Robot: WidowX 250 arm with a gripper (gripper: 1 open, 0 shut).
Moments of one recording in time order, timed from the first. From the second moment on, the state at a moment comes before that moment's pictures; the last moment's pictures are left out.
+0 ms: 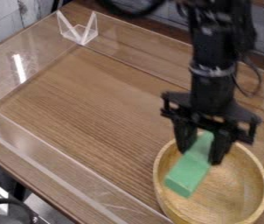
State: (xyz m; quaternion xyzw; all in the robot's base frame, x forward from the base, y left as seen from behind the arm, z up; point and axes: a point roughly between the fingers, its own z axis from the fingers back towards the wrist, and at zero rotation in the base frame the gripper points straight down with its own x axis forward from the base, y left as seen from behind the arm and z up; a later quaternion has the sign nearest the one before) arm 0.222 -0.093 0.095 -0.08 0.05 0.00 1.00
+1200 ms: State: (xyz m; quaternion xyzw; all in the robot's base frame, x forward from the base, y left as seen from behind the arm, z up) arm 0.215 -0.071 0.154 -0.07 0.00 0.00 1.00
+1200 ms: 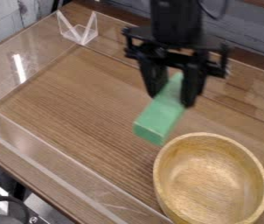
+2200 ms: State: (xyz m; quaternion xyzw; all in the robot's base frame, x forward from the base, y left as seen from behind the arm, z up) arm 0.201 -0.082 0.166 -0.07 -0.02 -0.02 1.00
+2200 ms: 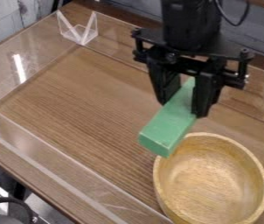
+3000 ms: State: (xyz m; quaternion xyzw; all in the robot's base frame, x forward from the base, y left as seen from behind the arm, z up) arm 0.192 -0.087 0.171 -0.07 -0.03 -0.02 1.00
